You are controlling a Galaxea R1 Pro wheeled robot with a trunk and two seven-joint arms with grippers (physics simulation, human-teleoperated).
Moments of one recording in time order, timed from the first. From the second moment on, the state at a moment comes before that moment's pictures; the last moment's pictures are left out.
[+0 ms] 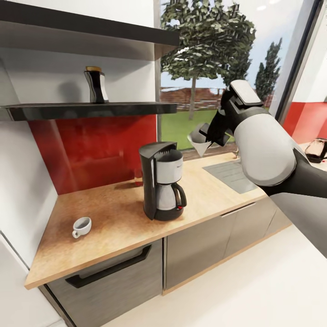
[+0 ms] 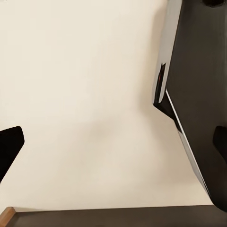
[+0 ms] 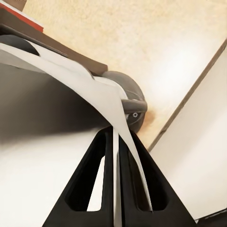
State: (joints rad) left arm 0.06 0.11 0.06 0.01 0.04 -0.13 0.10; right arm -1.81 0.17 -0.56 -0.37 -0.89 0.91 -1.34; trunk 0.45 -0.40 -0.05
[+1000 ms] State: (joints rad) left arm 0.06 0.10 0.06 0.01 0.04 -0.13 0.10; right arm -1.81 0.17 -0.56 -0.37 -0.89 0.91 -1.34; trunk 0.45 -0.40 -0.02
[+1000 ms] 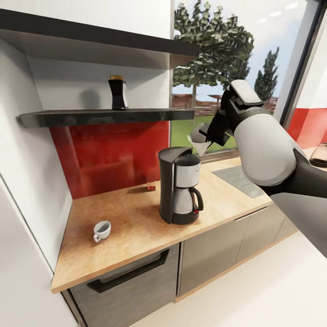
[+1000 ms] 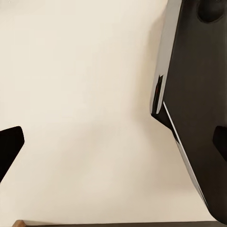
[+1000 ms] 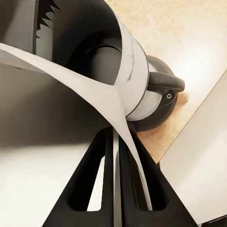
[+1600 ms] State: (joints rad) left arm 0.06 0.11 0.06 0.01 0.04 -0.13 0.10; right arm -1.81 0.17 -0.56 -0.37 -0.89 0.91 -1.34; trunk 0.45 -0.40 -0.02
